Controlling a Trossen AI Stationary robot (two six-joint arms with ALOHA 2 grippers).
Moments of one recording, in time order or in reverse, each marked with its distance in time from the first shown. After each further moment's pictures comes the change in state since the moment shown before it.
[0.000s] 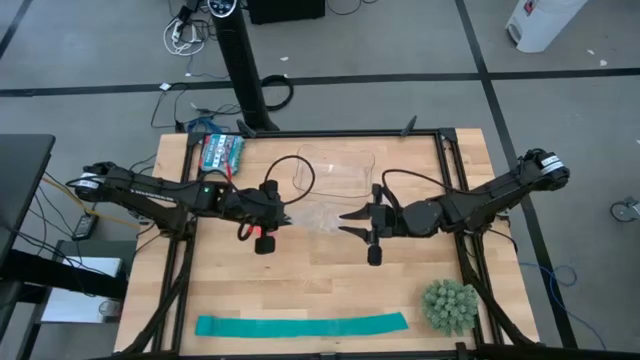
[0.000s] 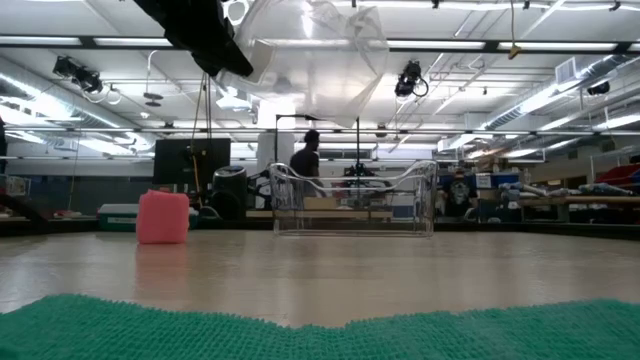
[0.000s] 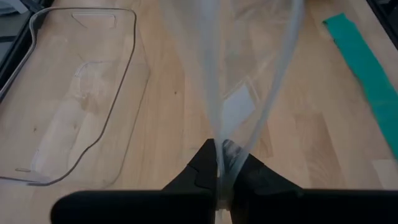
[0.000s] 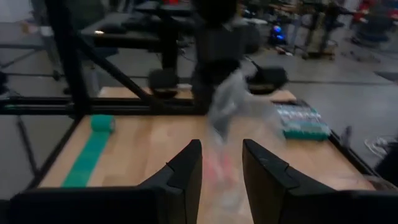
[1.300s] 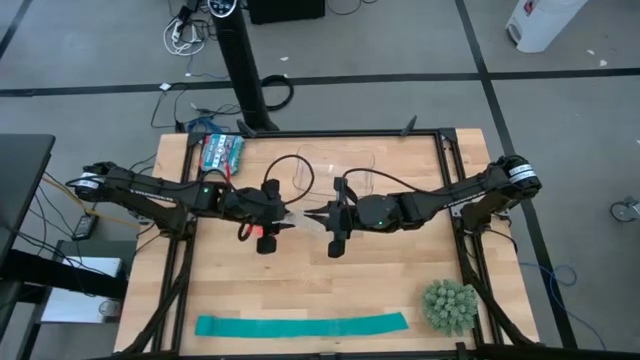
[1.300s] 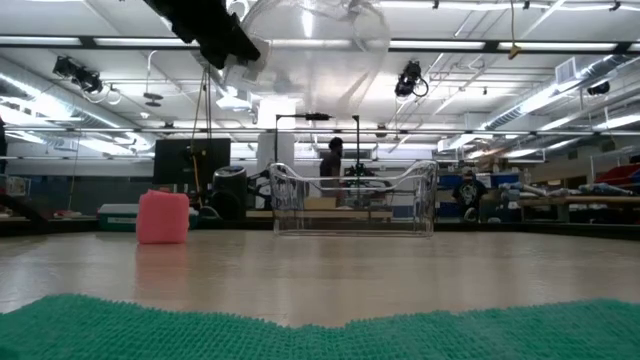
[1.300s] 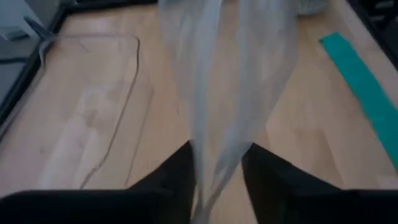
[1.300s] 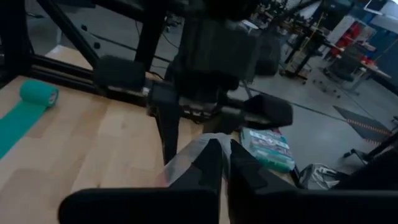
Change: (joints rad) left arm -0.003 0.000 -0.001 0.065 -0.013 0.031; right arm -0.133 0.305 0.283 -0.020 -0.048 -0.317
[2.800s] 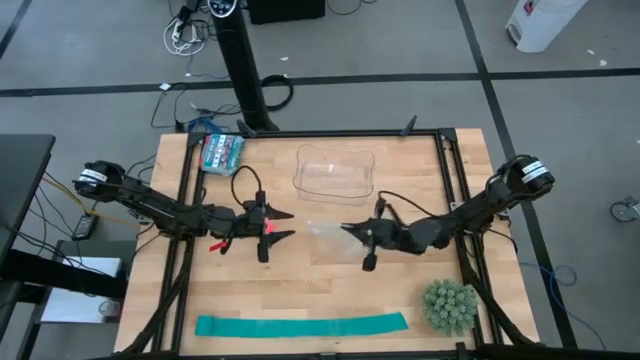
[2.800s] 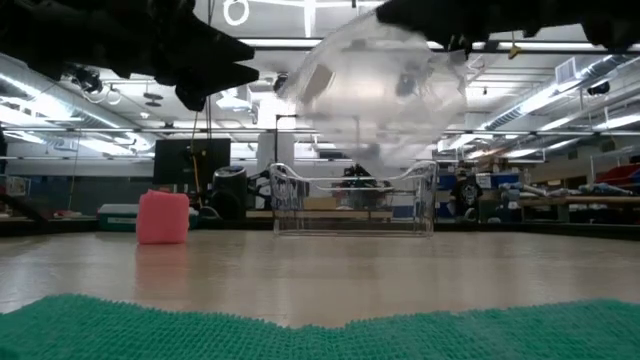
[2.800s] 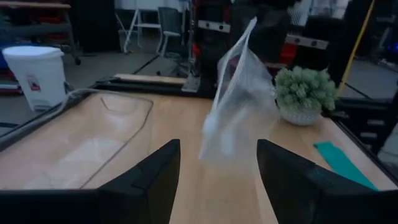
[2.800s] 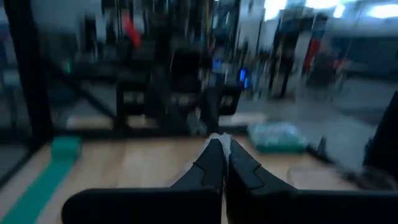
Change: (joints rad) left arm -0.117 -0.015 -0.572 1.108 -0.204 -0.100; right arm 0.187 -0.111 -0.681 0.908 0.242 0.184
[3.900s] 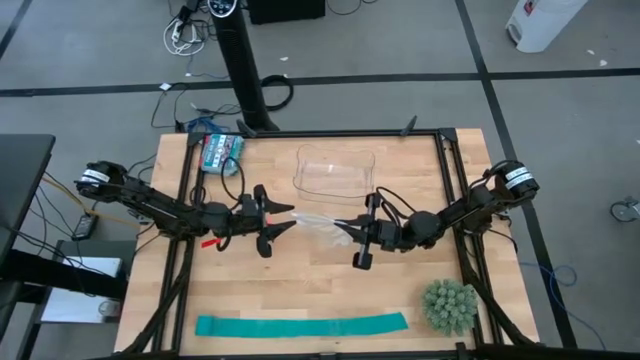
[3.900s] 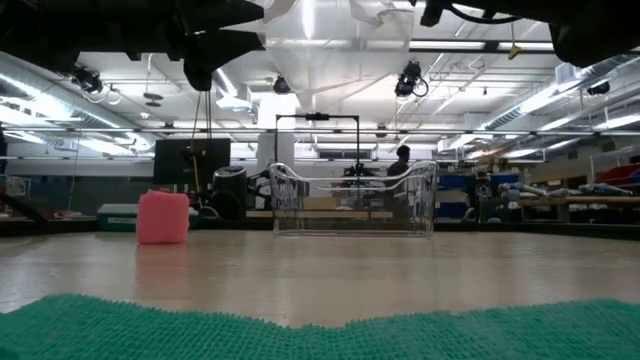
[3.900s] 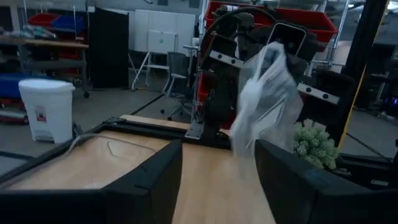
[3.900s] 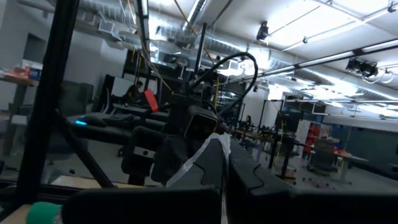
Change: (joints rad) left arm 0.009 0.027 0.014 0.217 -0.037 0.015; right arm -0.073 0.150 0.071 0.419 -0.203 -0.307
